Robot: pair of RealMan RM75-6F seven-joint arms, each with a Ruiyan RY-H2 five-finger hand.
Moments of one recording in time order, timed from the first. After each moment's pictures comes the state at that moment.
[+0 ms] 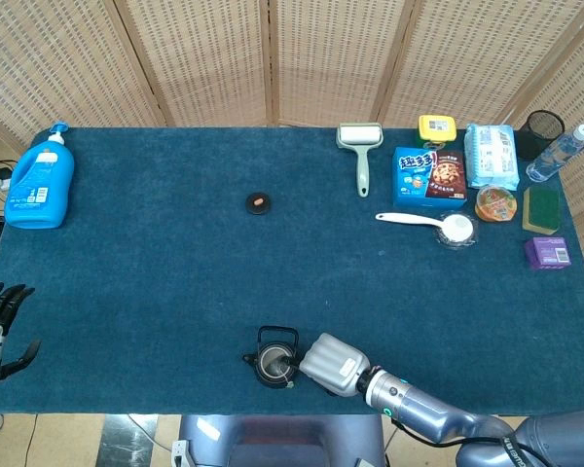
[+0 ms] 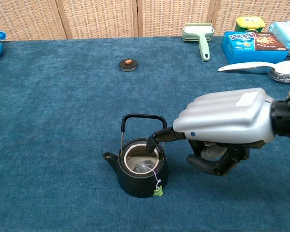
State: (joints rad) left arm -0.04 -1.11 0.00 -1.60 1.54 1.51 0.01; right arm 0.93 -1.24 -0.09 -2.04 -1.25 0.78 -0.54
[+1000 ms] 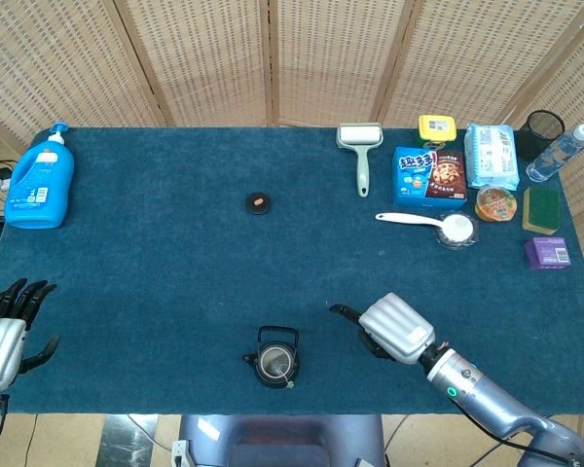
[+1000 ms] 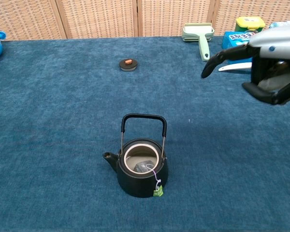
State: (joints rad) left arm -0.07 -1.13 -0.01 -1.66 1.53 1.47 0.10; right arm 0.72 -1.03 -0.07 -1.96 -1.53 1.03 -0.14
